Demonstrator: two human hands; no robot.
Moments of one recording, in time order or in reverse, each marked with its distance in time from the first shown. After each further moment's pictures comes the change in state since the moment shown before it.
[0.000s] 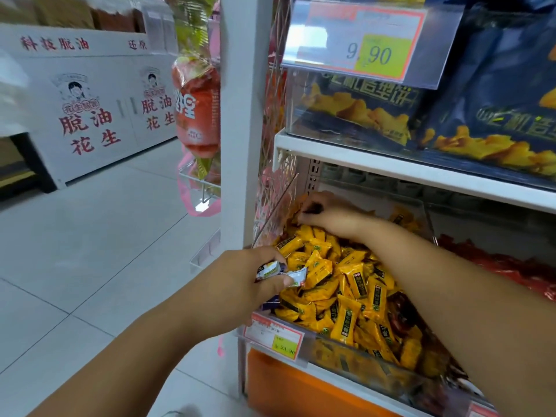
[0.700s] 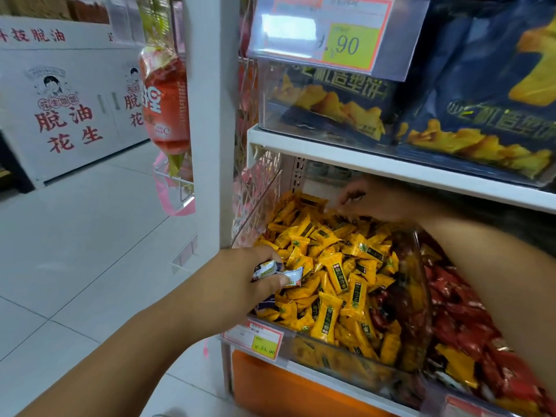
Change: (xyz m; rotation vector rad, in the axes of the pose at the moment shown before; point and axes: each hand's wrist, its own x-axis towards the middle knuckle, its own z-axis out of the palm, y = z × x) left_hand 0.010 0.010 0.011 0.011 -0.004 0.032; right_hand -0.039 0.036 -0.072 -0.045 -0.079 0.016
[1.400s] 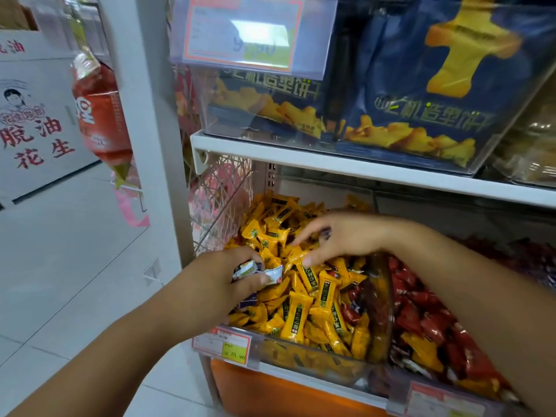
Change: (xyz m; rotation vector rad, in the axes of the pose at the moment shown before) left_hand 0.015 0.011 0.012 0.034 0.008 0.000; right_hand -0.051 -0.014 0.017 -0.029 -0.330 0.037
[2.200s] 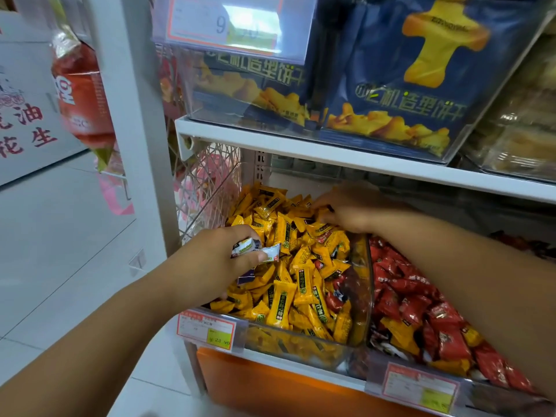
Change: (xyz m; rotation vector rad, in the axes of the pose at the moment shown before) left_hand 0.013 0.017 0.001 0.000 -0.041 -0.032; right_hand 0.011 0.040 -0.015 -0.491 0.347 0.140
